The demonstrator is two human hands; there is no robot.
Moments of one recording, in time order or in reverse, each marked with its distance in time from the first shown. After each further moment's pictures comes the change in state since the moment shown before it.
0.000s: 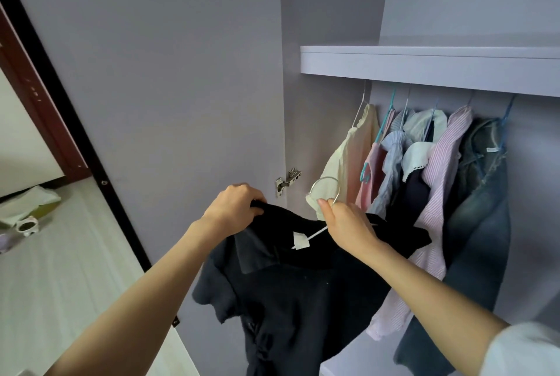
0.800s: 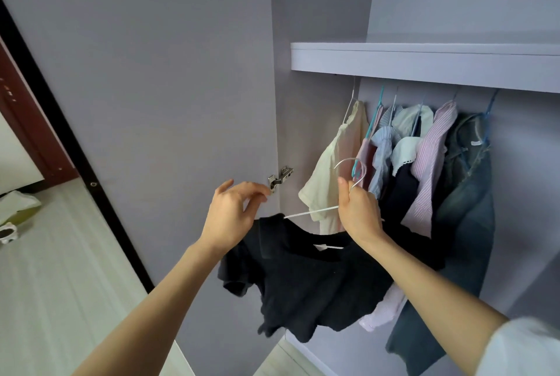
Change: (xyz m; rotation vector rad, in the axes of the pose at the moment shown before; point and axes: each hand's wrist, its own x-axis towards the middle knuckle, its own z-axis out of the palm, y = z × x) left_hand -0.021 0.000 0.027 -0.346 0.456 0.187; right_hand 0.000 -0.005 -0.020 0.061 0.265 0.259
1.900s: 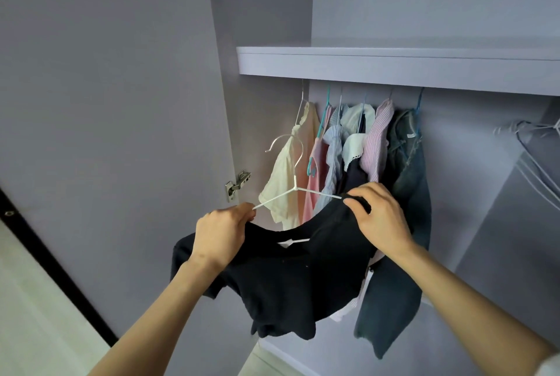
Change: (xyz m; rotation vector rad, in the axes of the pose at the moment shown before) left_hand 0.001 0.024 0.045 0.263 -0.095 0.019; right_hand -0.024 0.071 -0.078 -0.110 0.190 -0.290
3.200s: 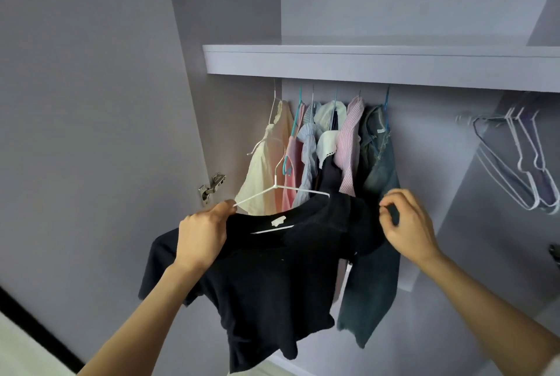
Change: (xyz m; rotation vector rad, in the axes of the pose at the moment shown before) left_hand 0.011 0.007 0.013 -0.079 0.140 0.131; right_hand -0.032 0.072 -0.044 -0.206 0.011 0.139
